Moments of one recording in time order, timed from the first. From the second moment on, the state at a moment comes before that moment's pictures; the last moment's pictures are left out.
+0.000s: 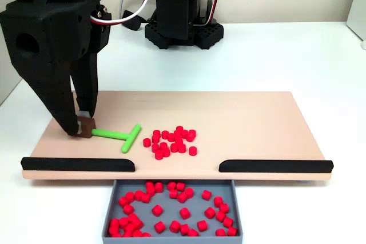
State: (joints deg) arm 20.3 60.1 65.4 82.9 -184.1
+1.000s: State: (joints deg) arm 19.1 59.8 65.1 83.1 -181.7
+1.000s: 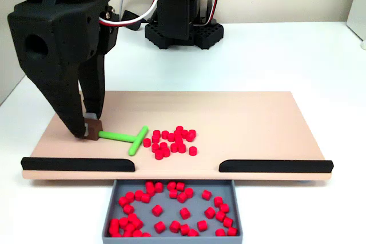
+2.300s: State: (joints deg) arm 16.3 59.8 65.1 82.9 -168.0
